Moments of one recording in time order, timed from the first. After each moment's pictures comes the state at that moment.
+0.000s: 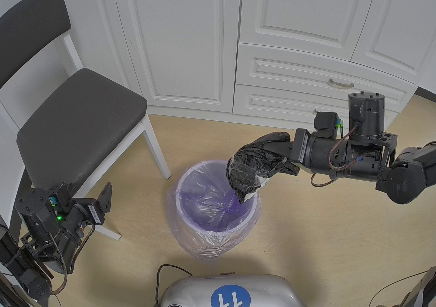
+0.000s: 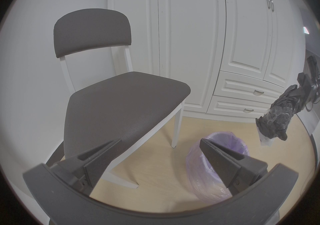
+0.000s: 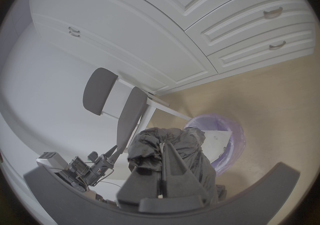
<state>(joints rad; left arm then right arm) -0.37 1.69 -0.02 -1.53 0.45 -0.10 0.52 1.76 -0.92 -0.59 0.33 0.62</state>
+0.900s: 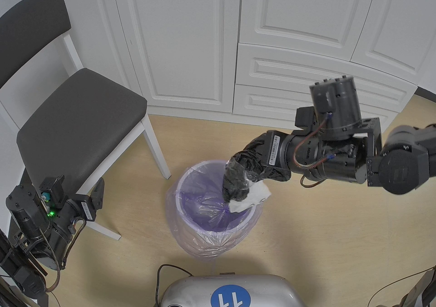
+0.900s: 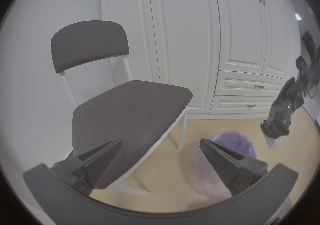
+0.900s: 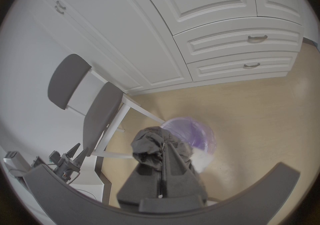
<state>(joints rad) -0.32 1.63 -0.02 -1.52 0.41 0.03 0.72 1.78 -1.17 -0.18 -0.16 0.56</state>
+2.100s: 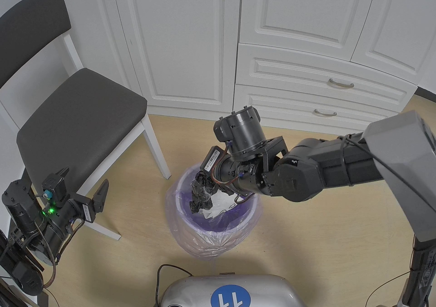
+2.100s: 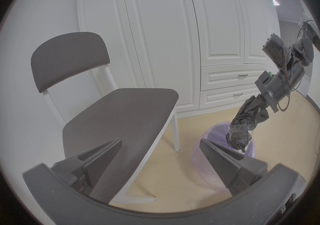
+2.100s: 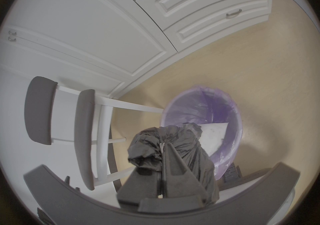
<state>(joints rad) -0.25 1.63 -0.03 -1.52 0.20 0.20 0.80 2.20 -1.57 -0.06 -0.24 1.02</state>
